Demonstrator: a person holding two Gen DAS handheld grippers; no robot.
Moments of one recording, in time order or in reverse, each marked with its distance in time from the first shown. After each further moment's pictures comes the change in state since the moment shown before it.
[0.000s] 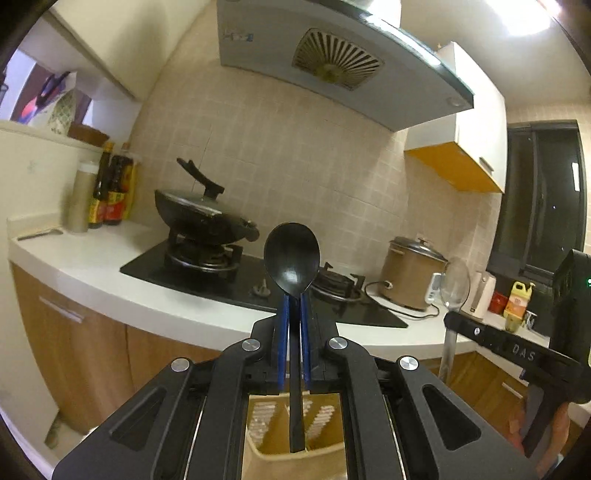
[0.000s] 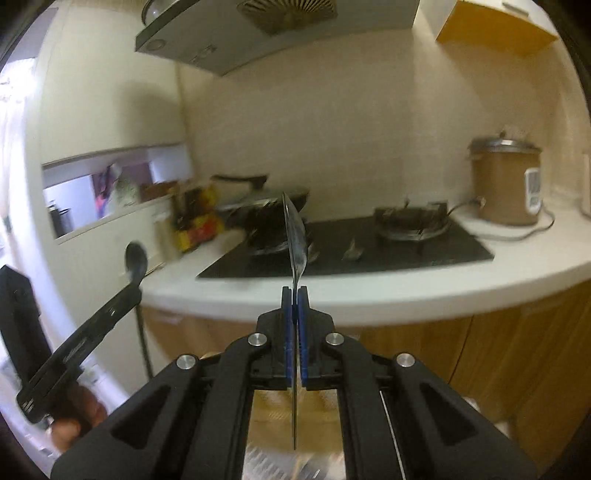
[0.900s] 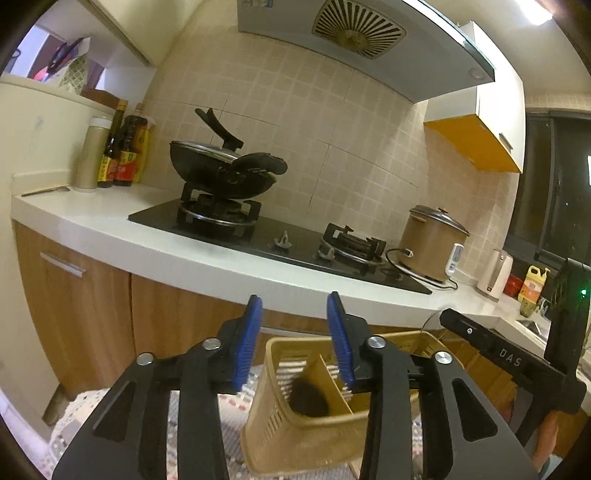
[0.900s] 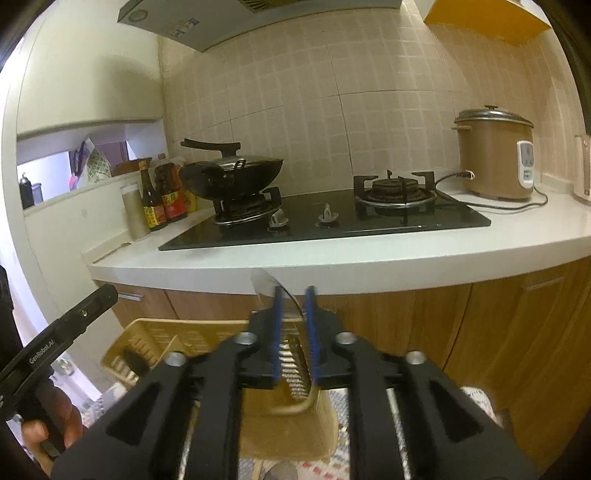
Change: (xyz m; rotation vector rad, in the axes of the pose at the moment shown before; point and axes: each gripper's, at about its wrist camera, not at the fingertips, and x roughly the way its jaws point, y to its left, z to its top) left arm 0.015 0.035 -0.057 -0.026 0.091 0.049; right arm 0.022 -0.028 -0.062 0.009 0.066 -0.026
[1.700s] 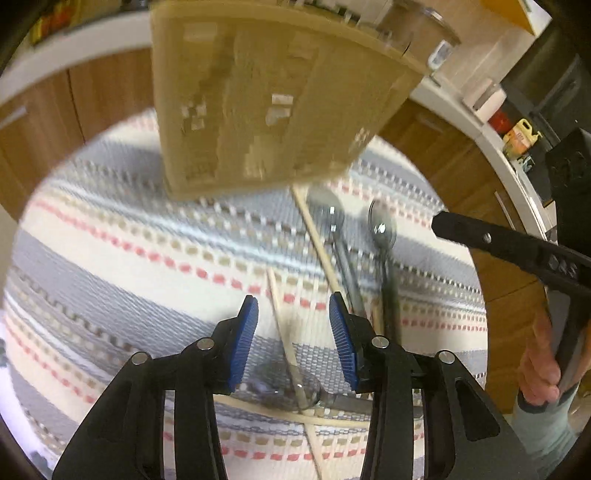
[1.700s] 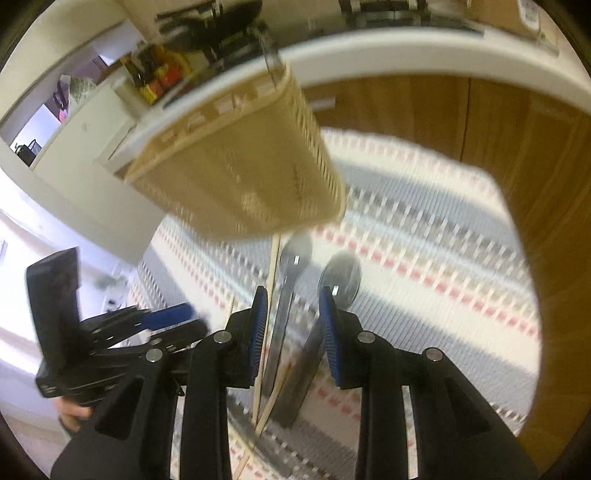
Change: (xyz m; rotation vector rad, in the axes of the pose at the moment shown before) left arm 0.007 -0.033 -0.118 0.024 0.915 -0.099; right arm -0.035 -0.025 -0.084 0.180 0.734 0.107
